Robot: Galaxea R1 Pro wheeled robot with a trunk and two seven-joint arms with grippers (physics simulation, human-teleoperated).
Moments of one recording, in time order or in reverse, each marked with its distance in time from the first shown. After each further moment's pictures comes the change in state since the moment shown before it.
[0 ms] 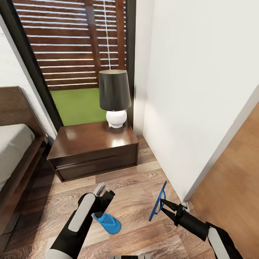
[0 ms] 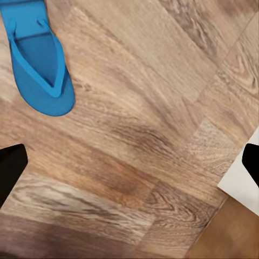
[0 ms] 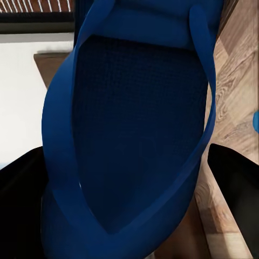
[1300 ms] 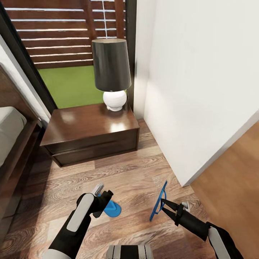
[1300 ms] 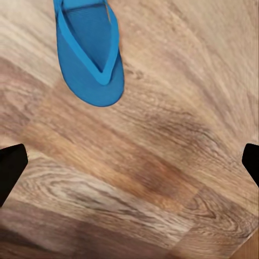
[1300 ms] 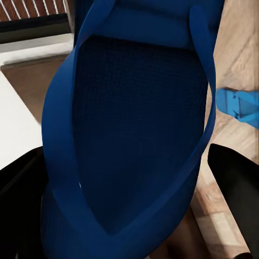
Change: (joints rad) left arm 0.000 0.014 0.003 -0.002 -0.005 -0.005 -0.001; right arm 0.000 -0.004 -0.002 -0.001 -0.004 0.000 0.000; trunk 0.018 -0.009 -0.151
